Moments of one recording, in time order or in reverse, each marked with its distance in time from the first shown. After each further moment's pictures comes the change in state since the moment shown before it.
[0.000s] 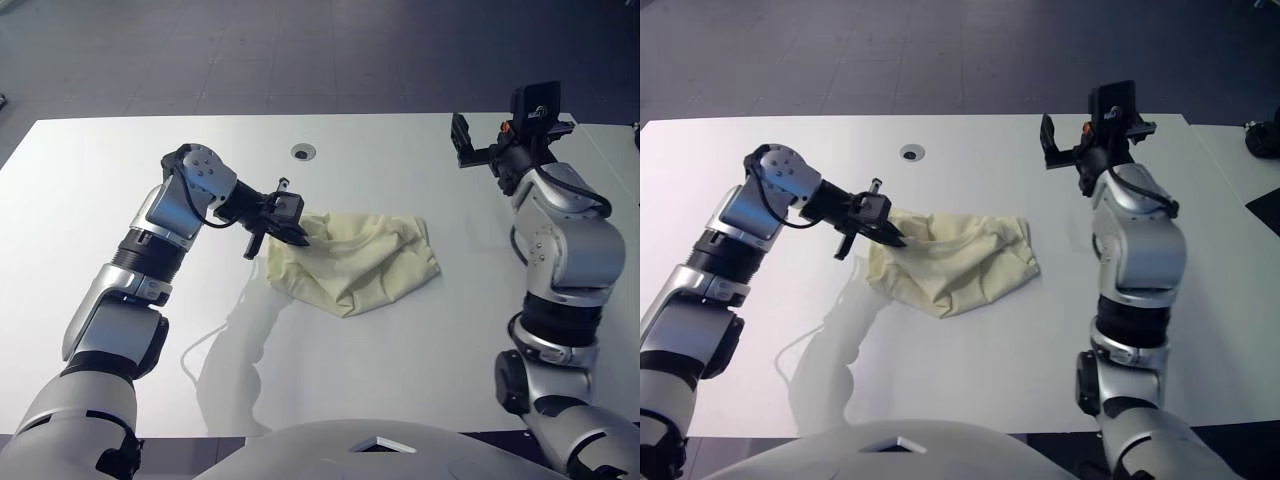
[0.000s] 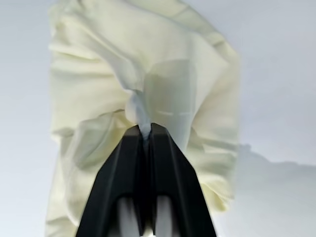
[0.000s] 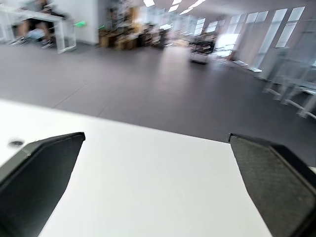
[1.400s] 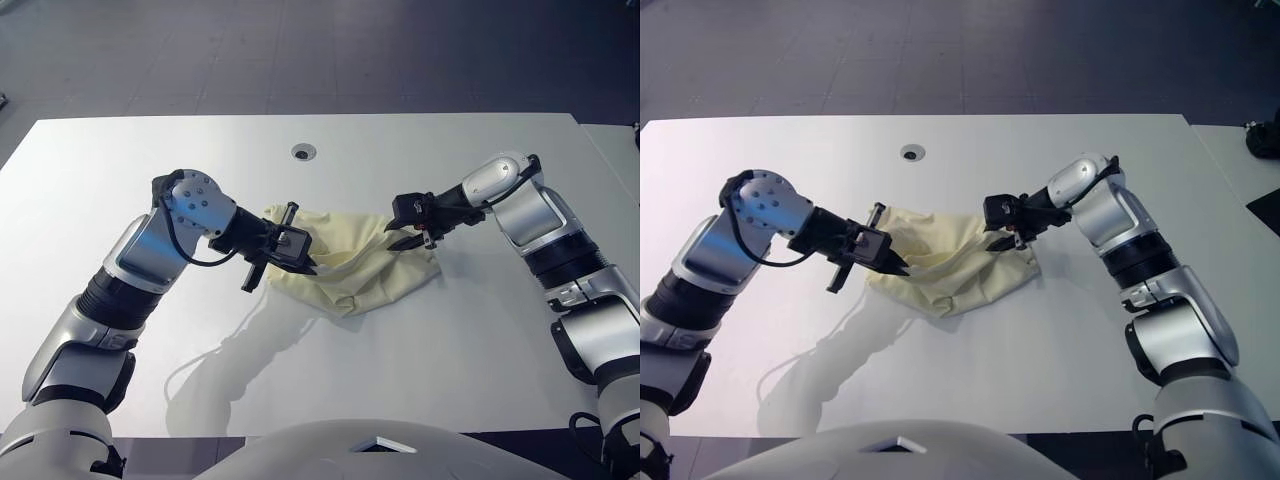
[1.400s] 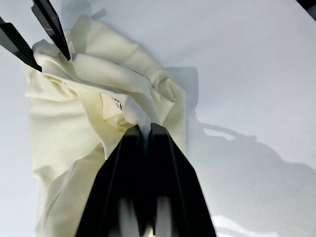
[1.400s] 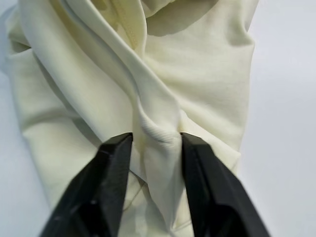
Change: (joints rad) left arm 0.173 0.125 -0.013 -0.512 -0.082 0.211 0.067; right arm -0.260 -0.248 0.649 0.606 -0.242 -0.678 1.113
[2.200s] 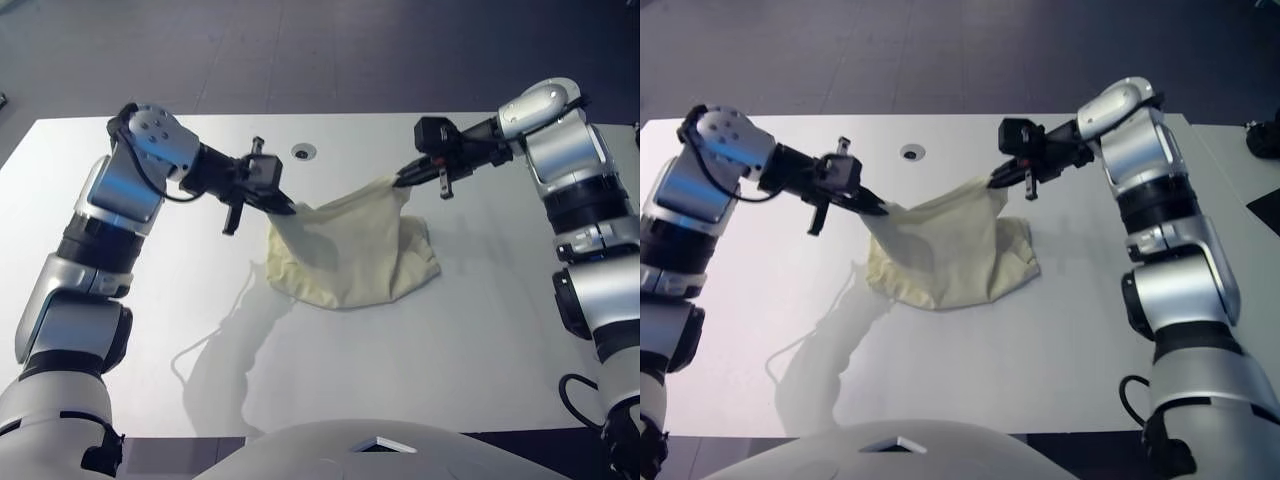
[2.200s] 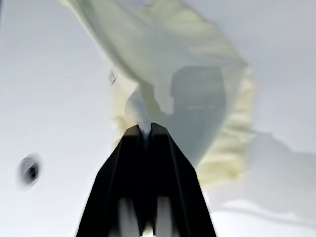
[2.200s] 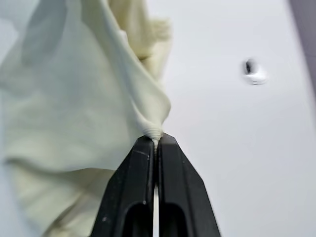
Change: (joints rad) left arm -0.326 -0.003 0.060 0.542 0.017 -0.149 -0.003; right arm -0.346 0.069 -0.143 0.408 0.046 -0.045 0.037
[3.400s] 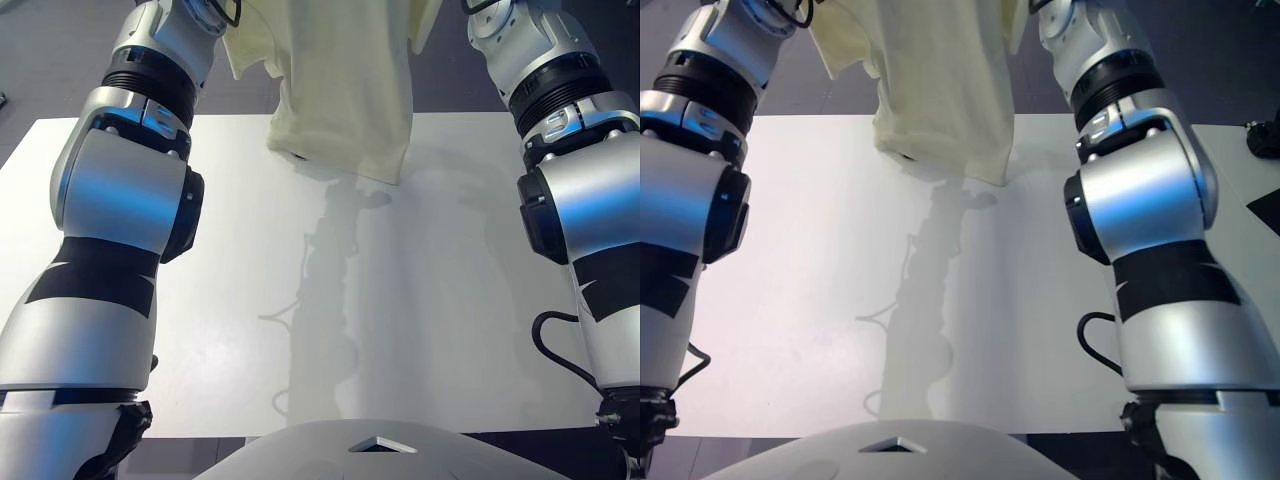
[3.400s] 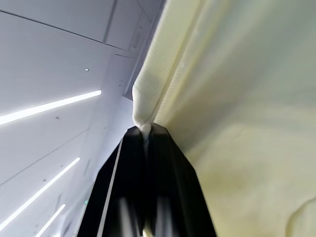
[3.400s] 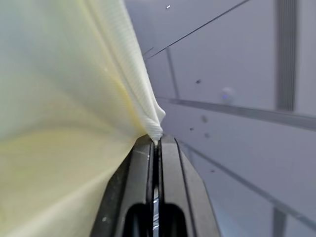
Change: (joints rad) left arm -0.673 -0.338 -0.004 0.996 0.564 -0.210 1.575; right arm -0.472 0.233 0.052 0.640 -0.608 -0.341 -1.716
